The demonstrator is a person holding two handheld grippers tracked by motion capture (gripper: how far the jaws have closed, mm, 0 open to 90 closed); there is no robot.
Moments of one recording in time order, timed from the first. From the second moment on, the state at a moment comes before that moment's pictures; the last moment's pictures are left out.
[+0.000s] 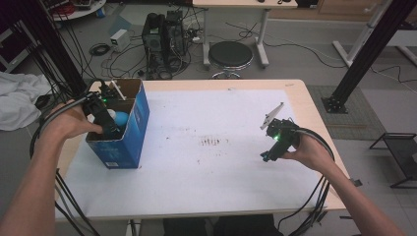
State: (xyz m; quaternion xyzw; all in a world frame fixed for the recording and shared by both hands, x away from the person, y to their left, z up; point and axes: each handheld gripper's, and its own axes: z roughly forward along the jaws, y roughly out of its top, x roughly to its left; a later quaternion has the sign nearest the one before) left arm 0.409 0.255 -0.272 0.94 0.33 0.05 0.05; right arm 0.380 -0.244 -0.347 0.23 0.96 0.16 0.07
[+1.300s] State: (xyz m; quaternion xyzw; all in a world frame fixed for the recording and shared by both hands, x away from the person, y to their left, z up) left arm 0.398 0.250 -0.238 0.94 0.32 0.05 0.08; right arm 0.380 -0.242 -0.350 0.22 0.96 0.16 0.07
